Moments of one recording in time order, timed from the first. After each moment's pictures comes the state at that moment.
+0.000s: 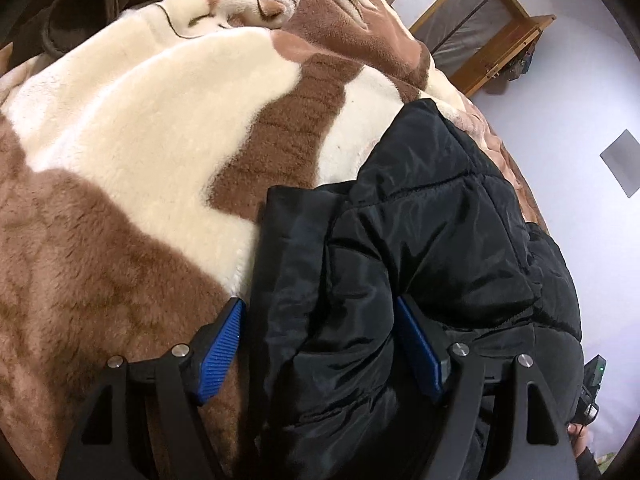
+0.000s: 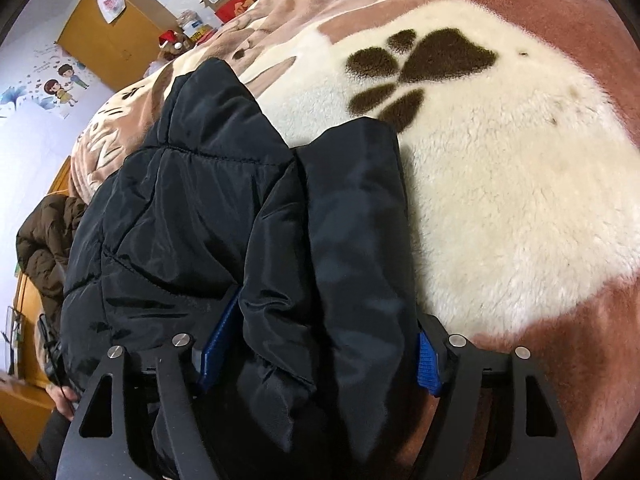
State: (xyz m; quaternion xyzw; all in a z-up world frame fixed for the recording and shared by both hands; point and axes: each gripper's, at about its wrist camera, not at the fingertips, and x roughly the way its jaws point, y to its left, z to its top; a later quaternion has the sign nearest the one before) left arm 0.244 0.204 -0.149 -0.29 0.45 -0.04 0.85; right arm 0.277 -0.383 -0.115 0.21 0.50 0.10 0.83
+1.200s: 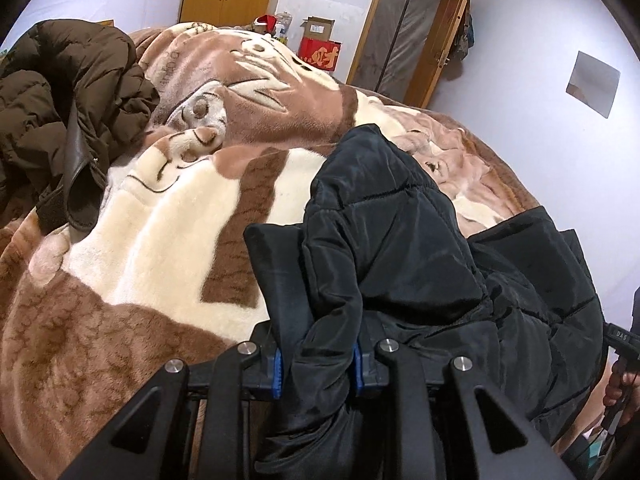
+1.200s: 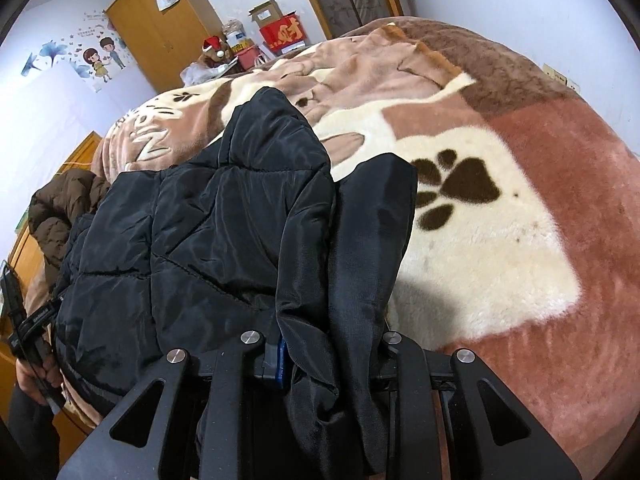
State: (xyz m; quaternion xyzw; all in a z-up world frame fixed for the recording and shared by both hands) left arm 0.204 0.157 -0.001 -0.13 0.38 -0.03 0.91; right arm 0.245 -0.353 0.002 0.13 0.44 0.11 0.88
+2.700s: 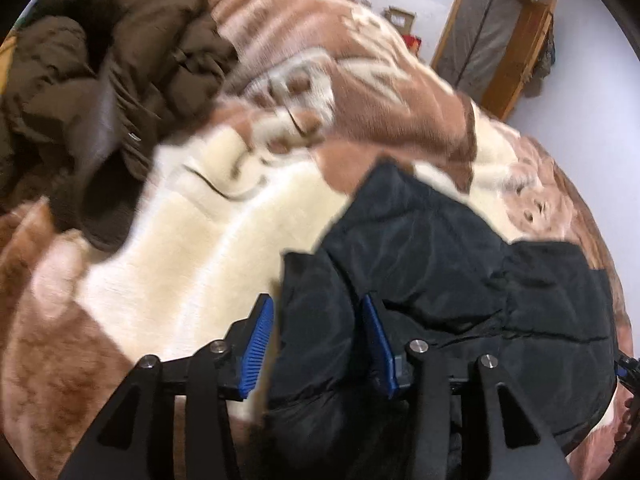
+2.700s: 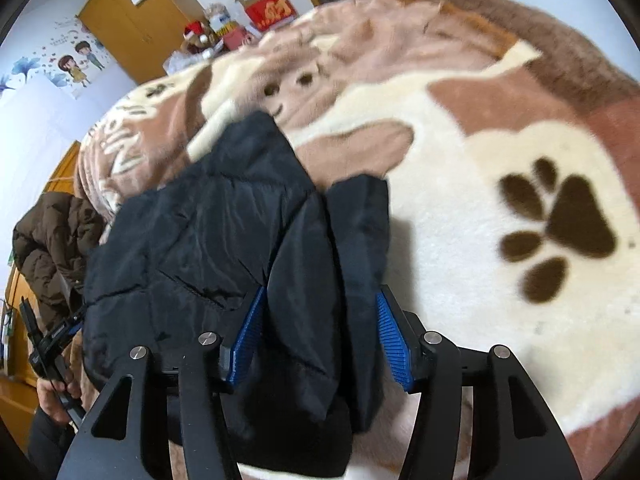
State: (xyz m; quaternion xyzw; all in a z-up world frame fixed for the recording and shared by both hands) left arm 0.299 0.267 -0.058 -0.17 0.40 0.10 0.90; right arm 0.352 -0.304 -0.029 0.15 0.45 0.10 0.87
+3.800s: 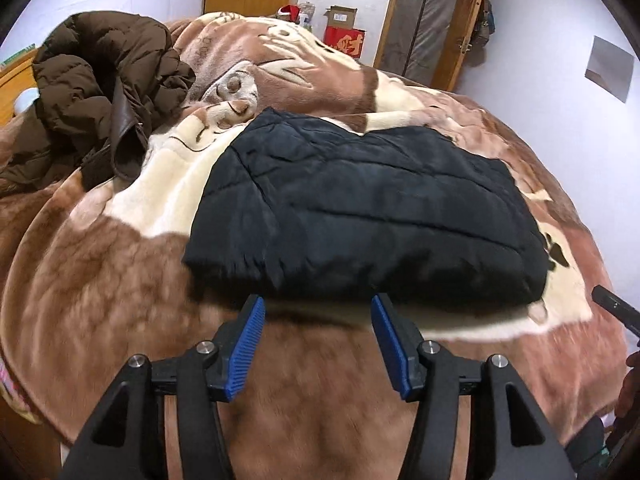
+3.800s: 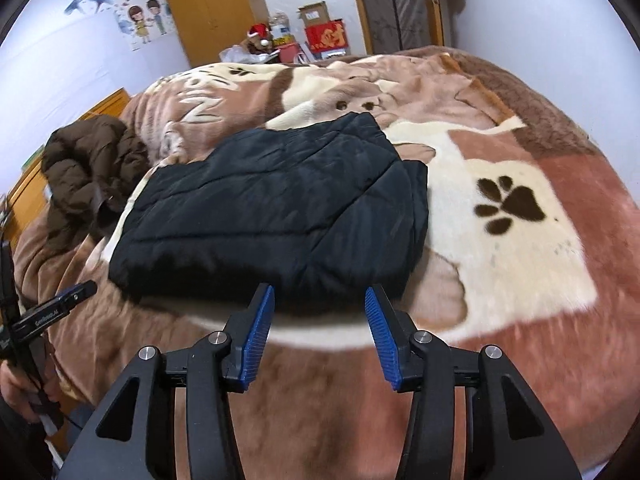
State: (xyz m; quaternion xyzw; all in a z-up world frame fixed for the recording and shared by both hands) left arm 0.114 0.126 -0.010 -0.11 0.41 0.03 0.91; right arm 0.165 -0.236 0.020 0.03 0.41 0.14 0.90
